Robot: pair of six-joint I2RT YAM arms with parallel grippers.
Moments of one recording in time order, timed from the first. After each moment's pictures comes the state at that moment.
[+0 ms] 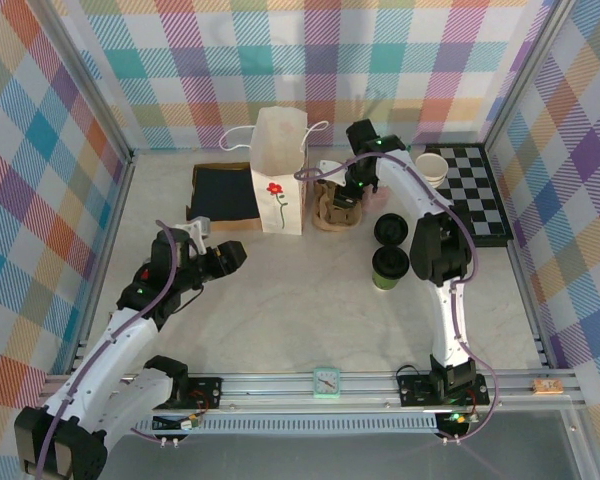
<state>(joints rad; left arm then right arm) -0.30 0.84 0.66 -0.37 0.29 -0.65 0.37 2.23 2.13 -1.07 -0.29 -1.05</state>
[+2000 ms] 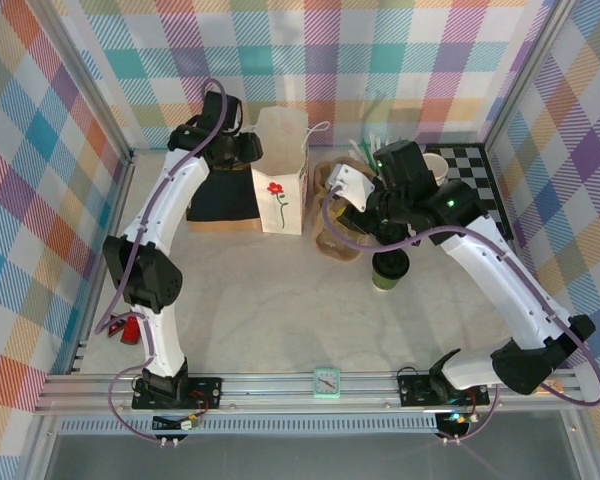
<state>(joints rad) -0.30 1.95 2.10 -0.96 -0.02 -0.45 0.65 1.37 1.67 -1.04 -0.15 -0.53</state>
